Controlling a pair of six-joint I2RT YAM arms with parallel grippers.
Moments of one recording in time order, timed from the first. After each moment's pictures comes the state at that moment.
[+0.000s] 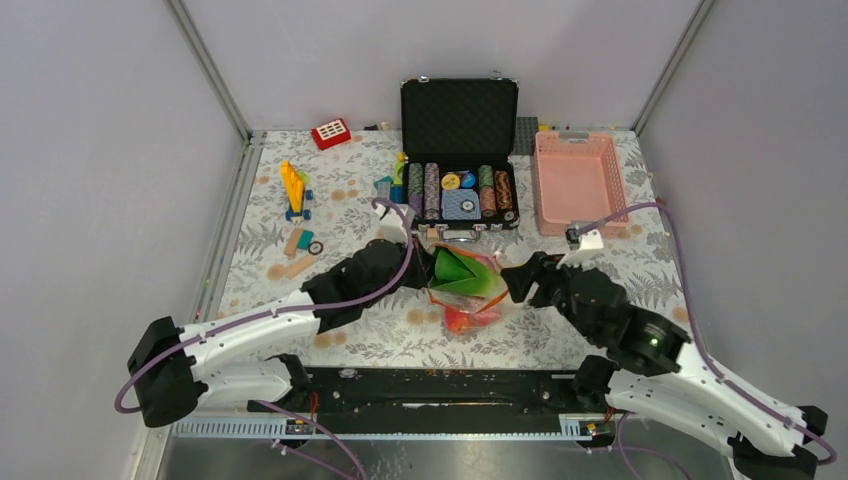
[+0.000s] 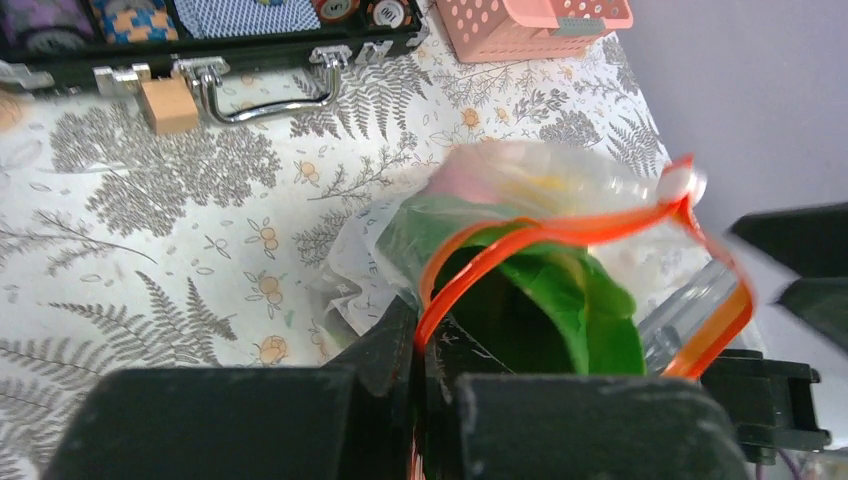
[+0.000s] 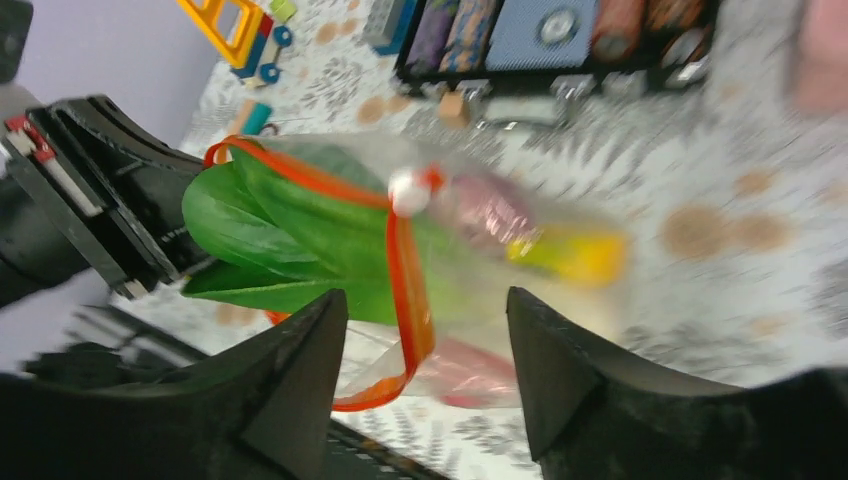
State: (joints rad) left arm -0.99 1.12 0.71 0.03 -0.24 -0.71; right arm 0.98 0.54 0.65 -0.48 0.45 0.74
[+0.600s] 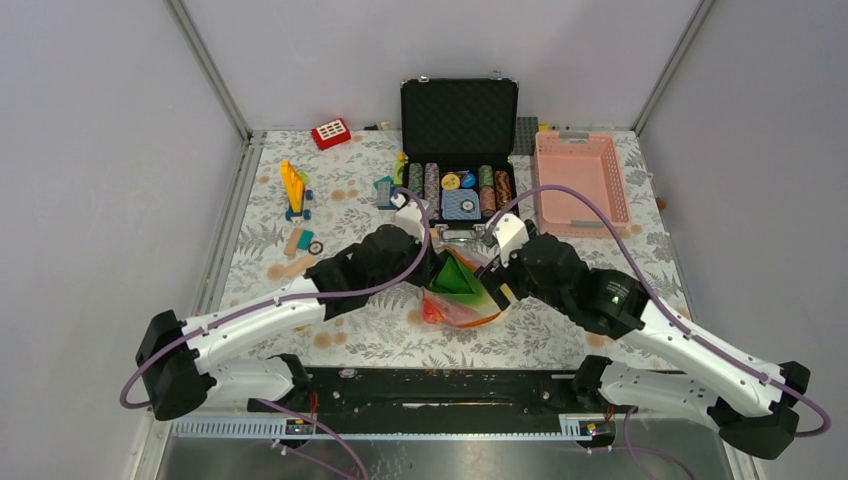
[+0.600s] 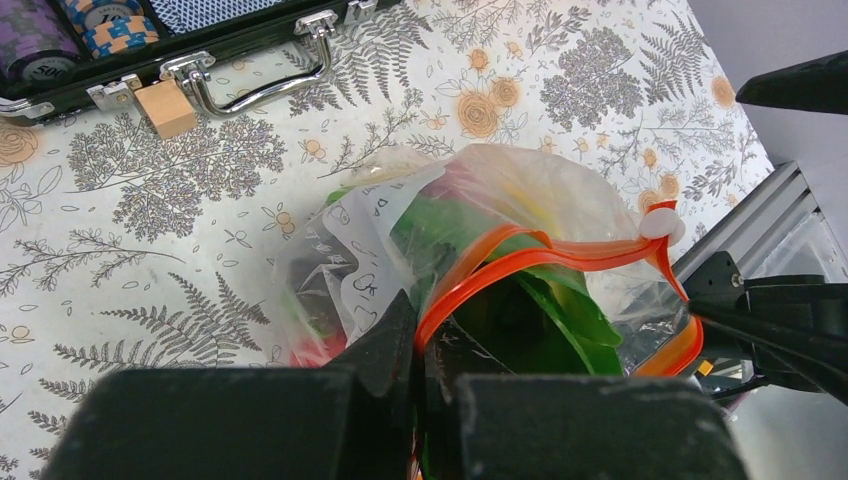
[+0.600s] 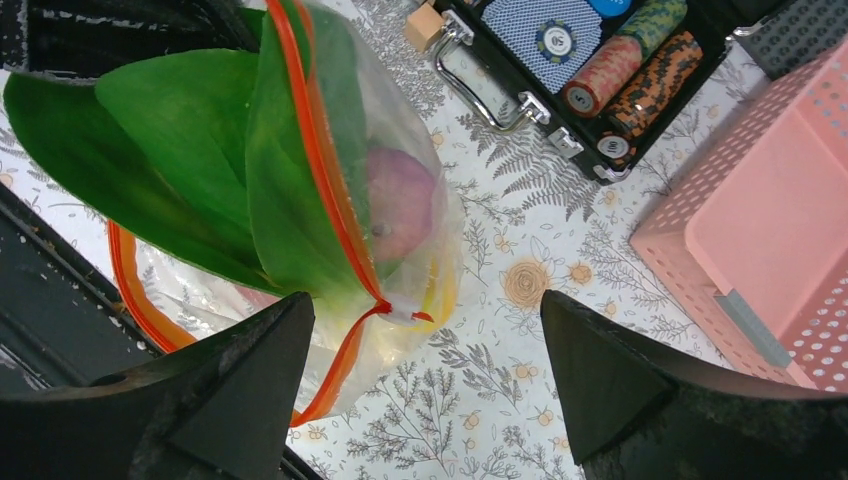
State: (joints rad) left arm -0.97 1.18 0.89 -0.19 -0.13 -0.53; right arm 0.98 0.89 0.99 -0.71 0.31 -0.04
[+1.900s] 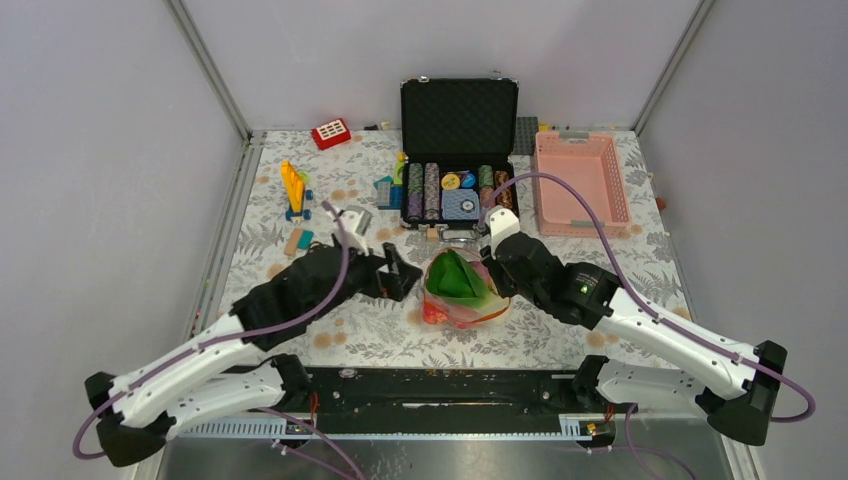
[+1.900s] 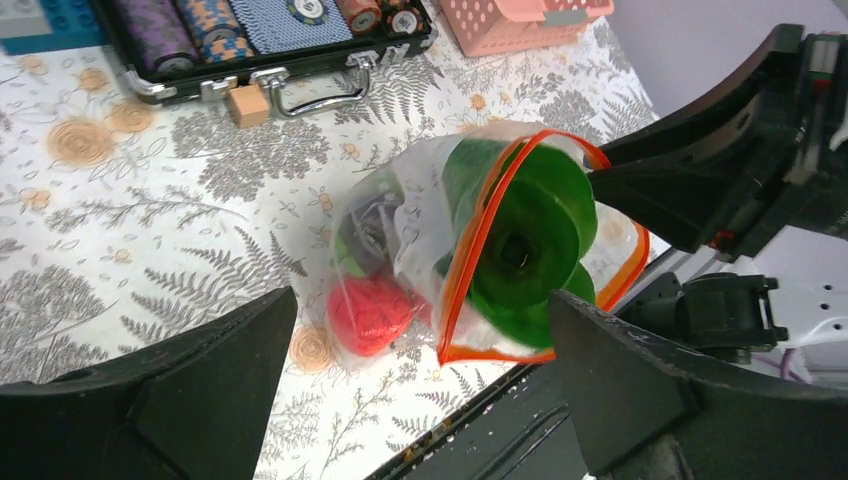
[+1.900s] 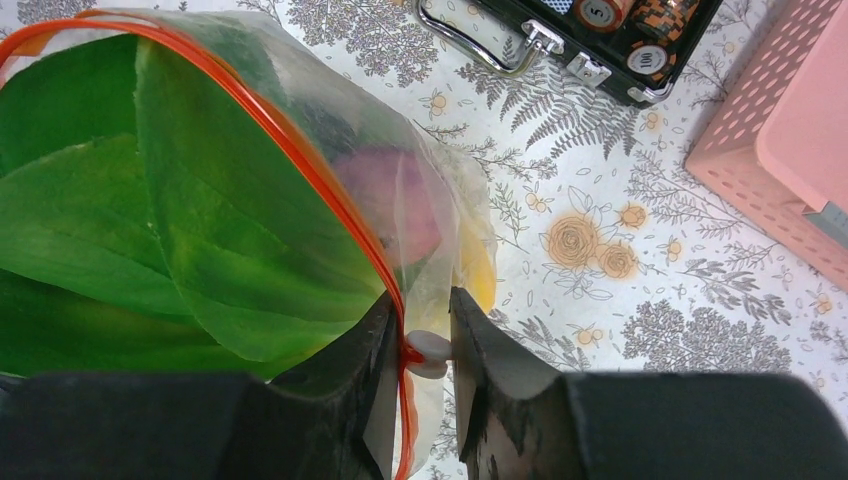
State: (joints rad) left arm -0.97 0.85 0.86 -0.39 -0.21 -0.57; right arm 0.98 1.01 0.97 -0.69 0.38 0.19
